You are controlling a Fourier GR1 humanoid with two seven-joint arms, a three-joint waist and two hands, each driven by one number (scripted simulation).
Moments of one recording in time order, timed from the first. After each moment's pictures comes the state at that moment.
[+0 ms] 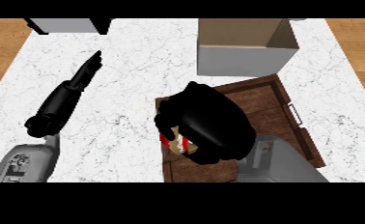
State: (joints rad) left arm -0.20 0.31 -0.04 -1.52 -0.08 -0.17 -0.10; right arm -0.56 -0.15 0.57 -1.75 0.77 0.18 -0.01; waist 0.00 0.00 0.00
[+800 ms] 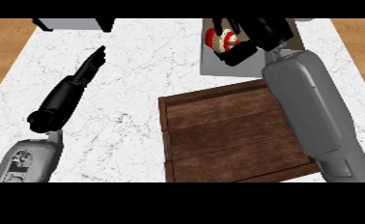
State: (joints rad) left arm -0.23 0.28 -0.03 -1.54 -0.09 -0.18 -0.06; right arm -0.89 -0.21 0.12 -1.20 0.73 0.14 -0.07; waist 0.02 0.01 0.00
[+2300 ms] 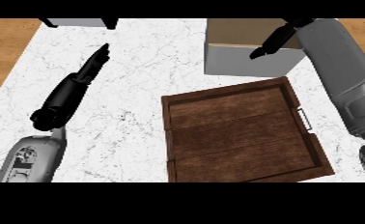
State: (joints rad) left arm -0.26 0.26 -0.03 -1.53 -0.11 -0.20 -0.07; right arm -1.21 -0.36 -0.17 -0.29 0.54 0.47 -0.61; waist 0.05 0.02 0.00
